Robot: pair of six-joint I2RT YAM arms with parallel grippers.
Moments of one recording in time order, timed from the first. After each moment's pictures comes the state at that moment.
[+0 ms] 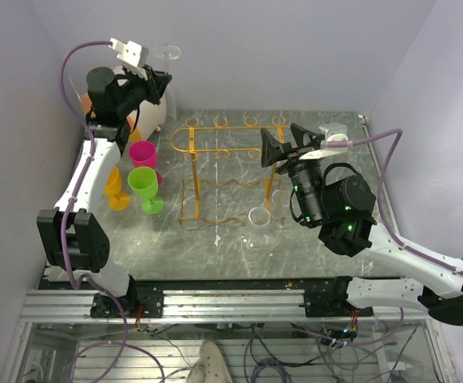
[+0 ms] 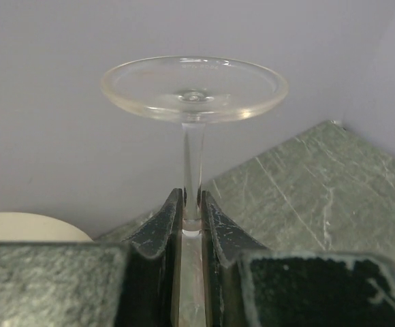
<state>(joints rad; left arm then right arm) -0.09 1.59 1.56 0.16 0.50 -0.05 1.12 1.04 1.13 0.41 0.75 -0.24</state>
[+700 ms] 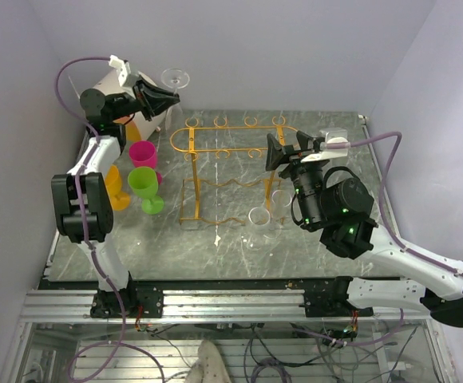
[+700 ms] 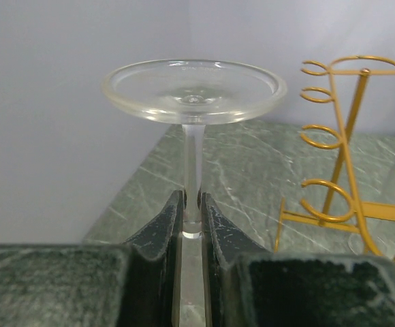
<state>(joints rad) 0.05 1.86 1.45 1.00 1.23 -0.49 1.12 1.01 1.08 0.37 0.85 -0.22</state>
